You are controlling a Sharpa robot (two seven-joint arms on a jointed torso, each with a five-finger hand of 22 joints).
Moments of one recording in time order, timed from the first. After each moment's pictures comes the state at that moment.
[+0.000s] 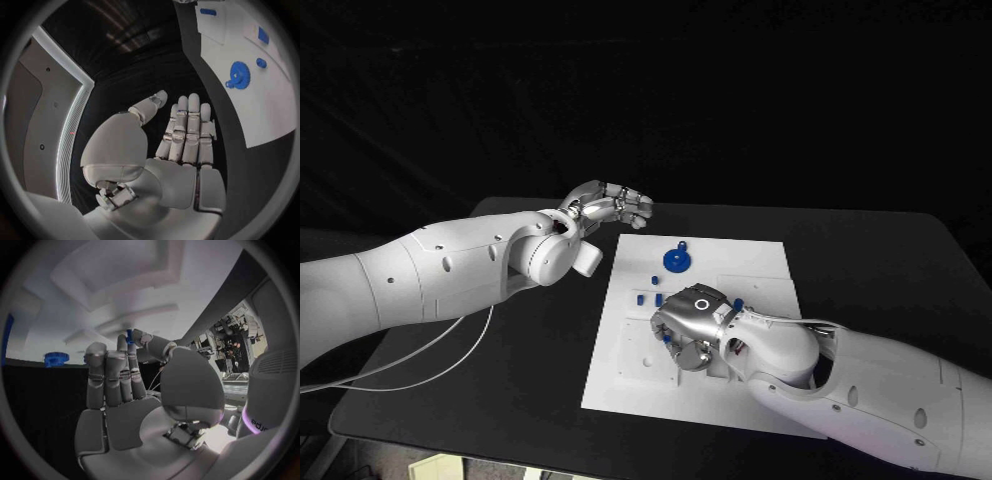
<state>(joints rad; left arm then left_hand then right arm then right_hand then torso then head) 1.30 -0.80 -0.10 1.32 -0.18 -0.21 0.28 1.12 -0.11 0.59 -0.26 0.08 0.88 0.16 0.27 0.51 1.21 0.11 0.07 0.21 0.97 0.08 0.60 0.37 0.03 0.66 -0.02 0.62 1.20 1.12 -0.53 -0.13 1.54 -1.99 -0.23 -0.15 1.17 -0.22 0.90 -0.21 0.09 1.06 0.10 0.35 0.51 1.26 0.03 0.20 0.39 1.29 -0.08 1.16 0.81 0.18 1.25 -0.05 0.94 1.31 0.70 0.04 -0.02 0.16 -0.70</state>
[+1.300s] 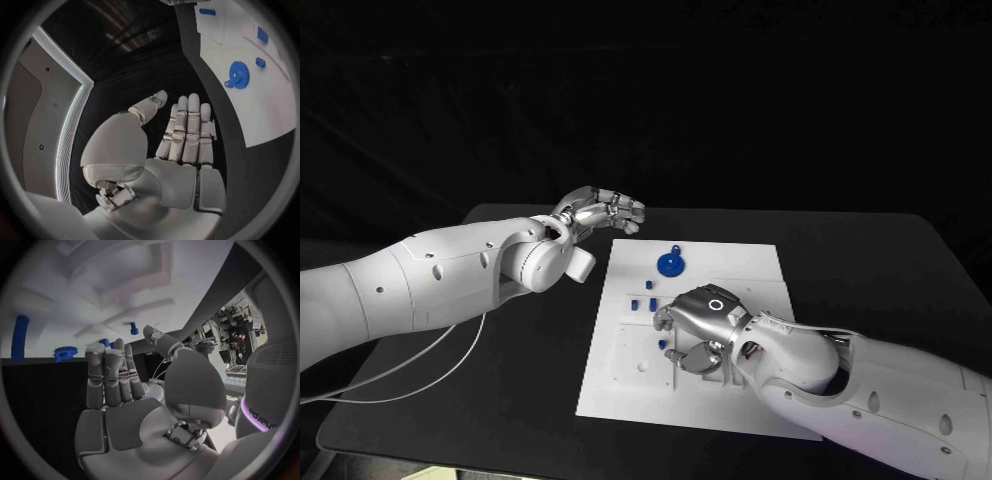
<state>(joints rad) 1.30 -0.80 -0.10 1.32 -0.18 -0.21 0.28 1.12 -0.11 0.59 -0.26 0.08 0.88 0.17 0.27 0.51 1.21 0.12 0.07 0.21 0.97 0.08 0.59 0.37 0.03 0.66 -0.02 0.62 1.20 1.11 -0.61 -0.12 1.60 -1.93 -0.33 -0.16 1.08 -0.30 0.70 -0.19 0.15 0.90 0.16 0.27 0.49 1.14 0.10 0.08 0.33 1.26 -0.02 1.16 0.81 0.18 1.20 -0.03 0.94 1.31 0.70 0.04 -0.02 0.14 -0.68</state>
